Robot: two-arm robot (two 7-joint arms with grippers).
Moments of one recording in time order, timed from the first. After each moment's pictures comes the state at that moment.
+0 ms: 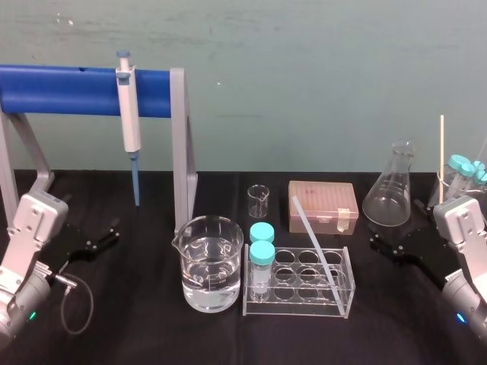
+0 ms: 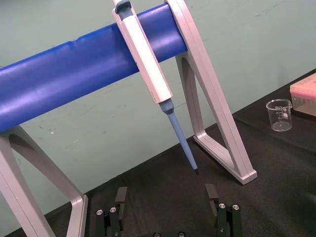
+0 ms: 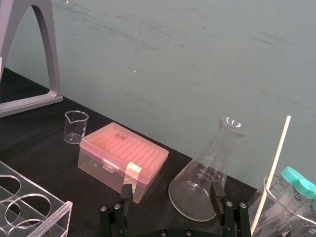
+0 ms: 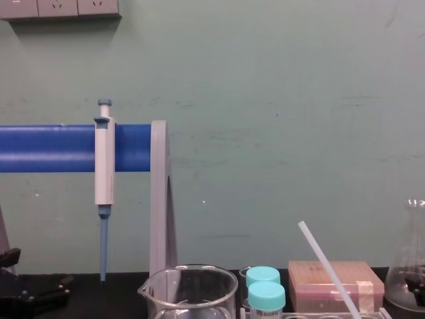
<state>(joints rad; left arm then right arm) -0.20 0.60 0.45 -1.41 -0.25 -0.12 0.03 0.20 0.60 -0.45 -1.41 0.25 -0.12 -0.03</state>
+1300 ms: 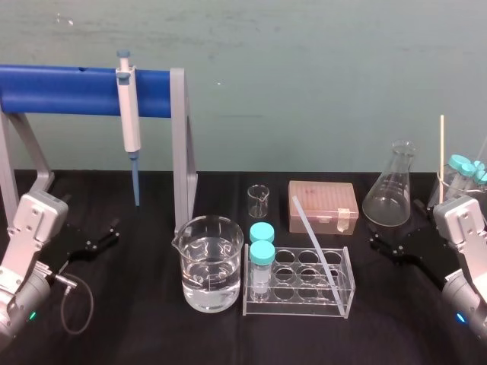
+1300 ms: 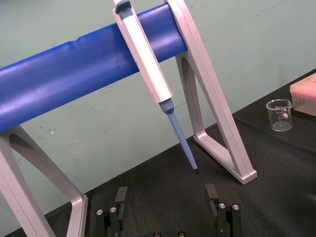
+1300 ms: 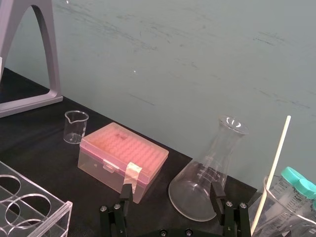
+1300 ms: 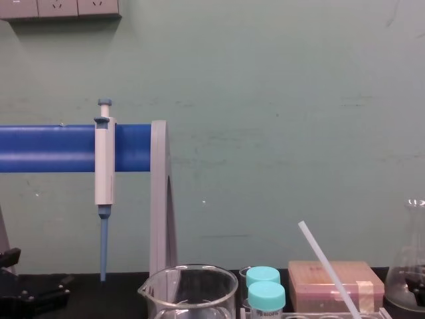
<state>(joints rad) -0.20 0.60 0.45 -1.41 -0.25 -0.12 0.03 0.20 0.60 -0.45 -1.41 0.25 -0.12 -0.03</state>
